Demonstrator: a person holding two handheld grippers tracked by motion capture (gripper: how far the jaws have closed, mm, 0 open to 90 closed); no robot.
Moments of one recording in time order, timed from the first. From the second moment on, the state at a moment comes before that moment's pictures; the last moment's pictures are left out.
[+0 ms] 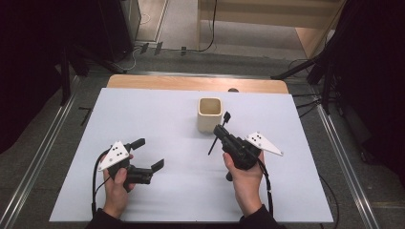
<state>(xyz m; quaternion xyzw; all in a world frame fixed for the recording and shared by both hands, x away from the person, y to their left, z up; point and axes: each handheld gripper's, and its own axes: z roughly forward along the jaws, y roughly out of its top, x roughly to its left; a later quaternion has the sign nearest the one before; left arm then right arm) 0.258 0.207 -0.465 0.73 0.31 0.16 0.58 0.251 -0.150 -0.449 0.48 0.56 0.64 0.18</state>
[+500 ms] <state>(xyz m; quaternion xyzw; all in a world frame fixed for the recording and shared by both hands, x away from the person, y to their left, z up) 0.249 0.249 -0.475 0.72 0.33 0.19 0.57 0.264 -0.152 -0.438 0.48 0.57 0.64 0.20</state>
